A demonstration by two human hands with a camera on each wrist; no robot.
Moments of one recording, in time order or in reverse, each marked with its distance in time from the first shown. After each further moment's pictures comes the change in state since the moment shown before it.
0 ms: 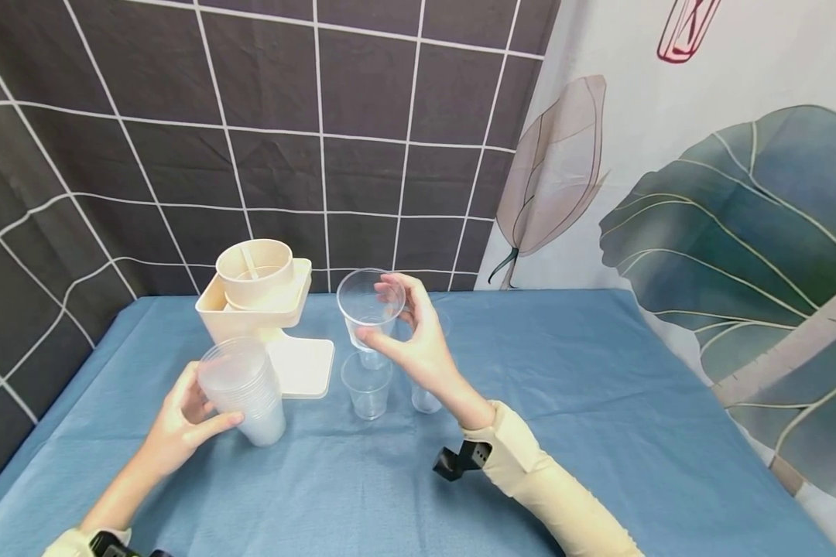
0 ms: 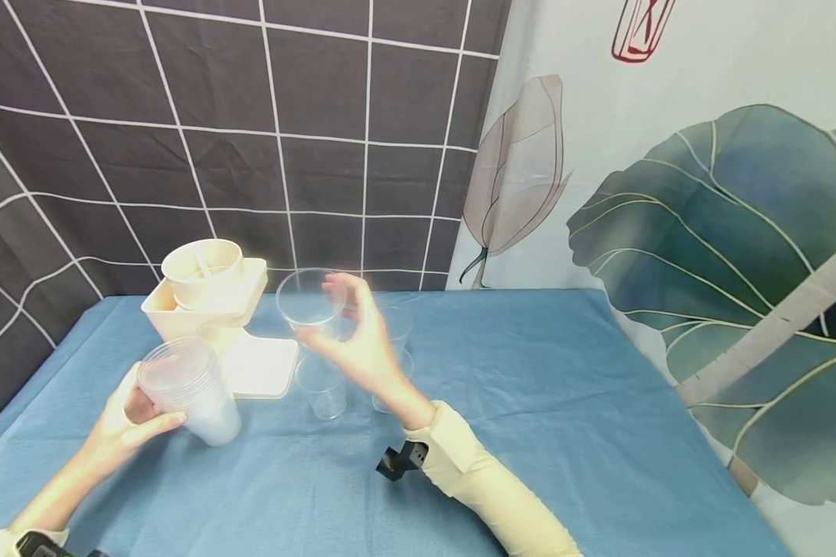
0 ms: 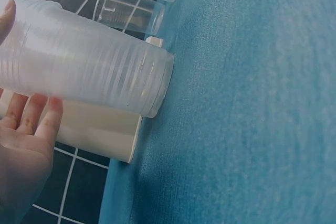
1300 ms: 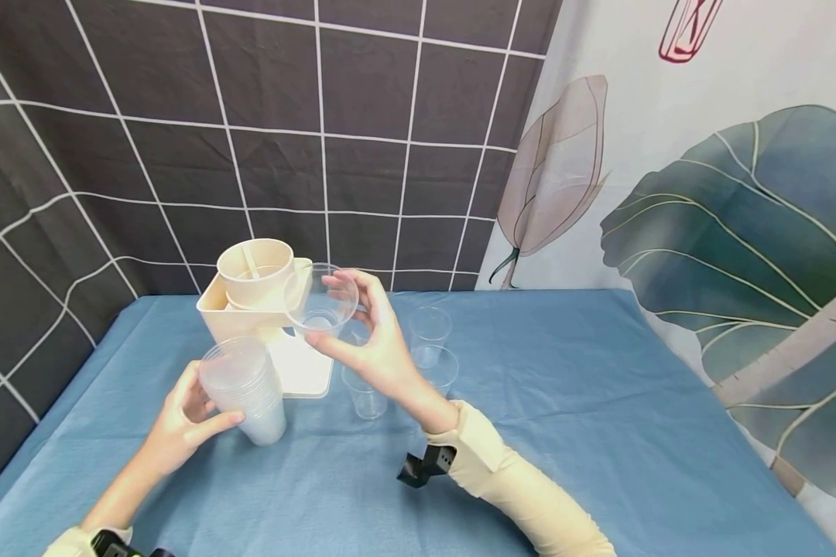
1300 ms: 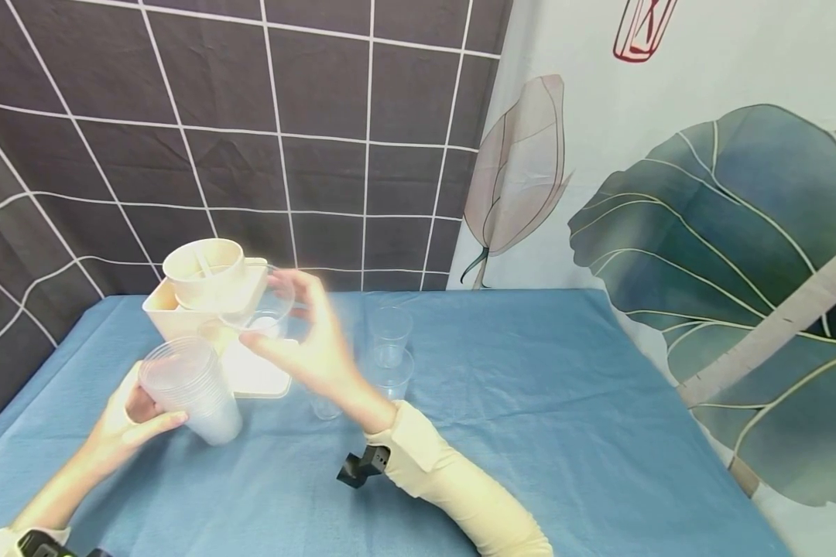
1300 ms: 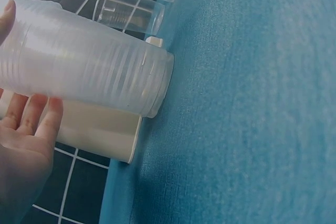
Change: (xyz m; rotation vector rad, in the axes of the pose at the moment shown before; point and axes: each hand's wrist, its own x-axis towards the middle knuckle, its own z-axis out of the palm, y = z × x) left_hand 0.000 0.000 -0.001 -0.008 -0.012 0.005; right_hand 0.005 -0.016 0.043 0.122 -0.083 -0.068
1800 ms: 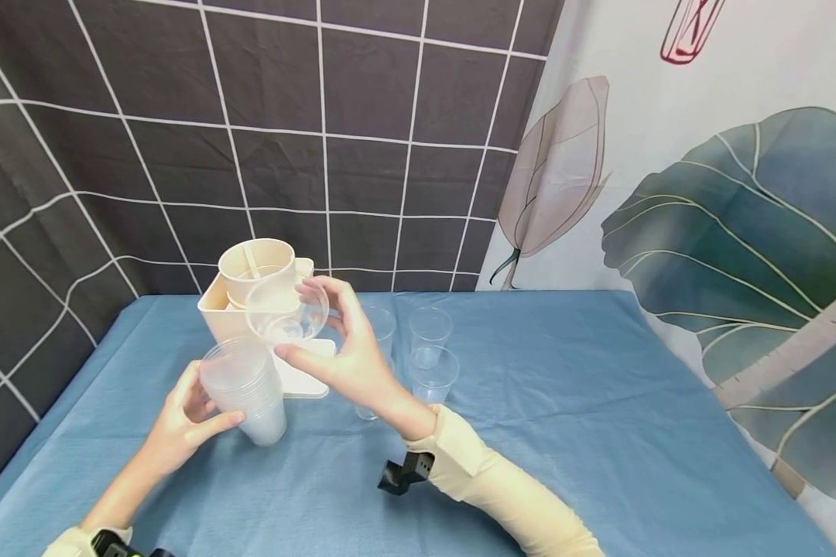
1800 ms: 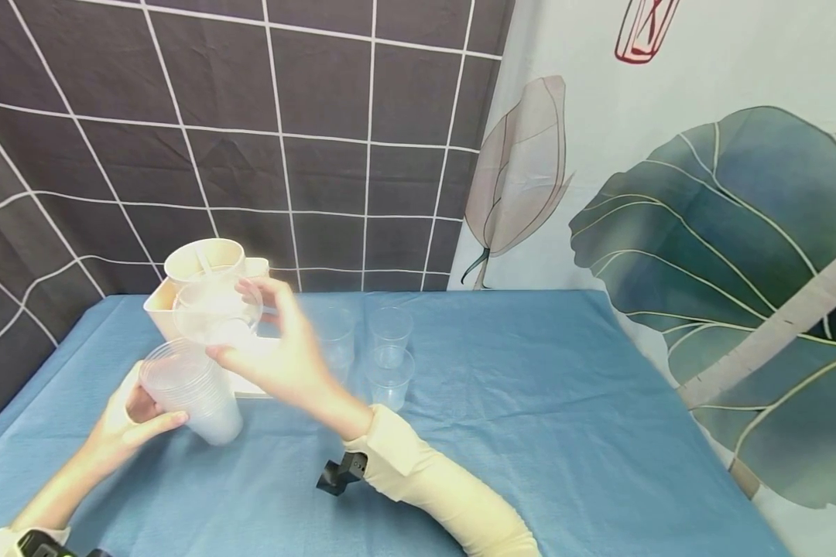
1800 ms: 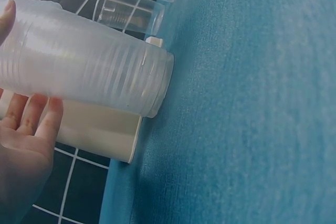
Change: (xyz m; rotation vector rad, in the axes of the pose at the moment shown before) left_hand 0.000 -0.001 0.000 0.018 0.011 -0.011; right_hand -0.001 -0.003 0.025 -0.028 -0.050 -0.047
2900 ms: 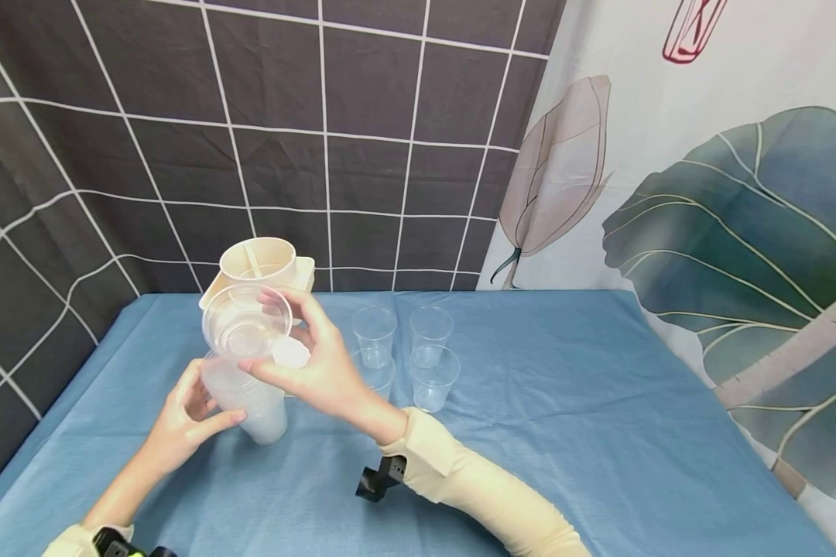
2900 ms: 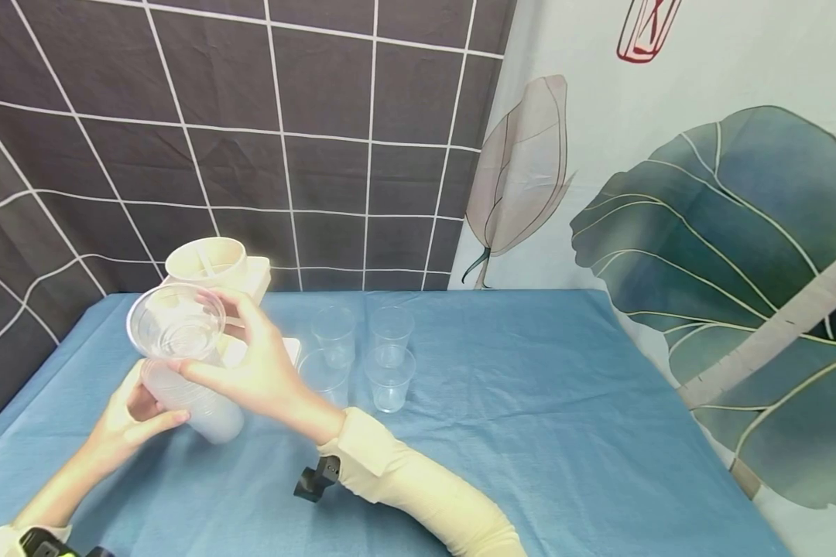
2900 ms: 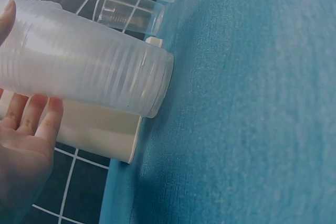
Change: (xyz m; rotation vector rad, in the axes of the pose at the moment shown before) left_hand 0.000 0.000 -0.001 -0.024 -0.015 0.016; right_hand 0.002 0.006 0.030 0.098 -0.074 -0.012
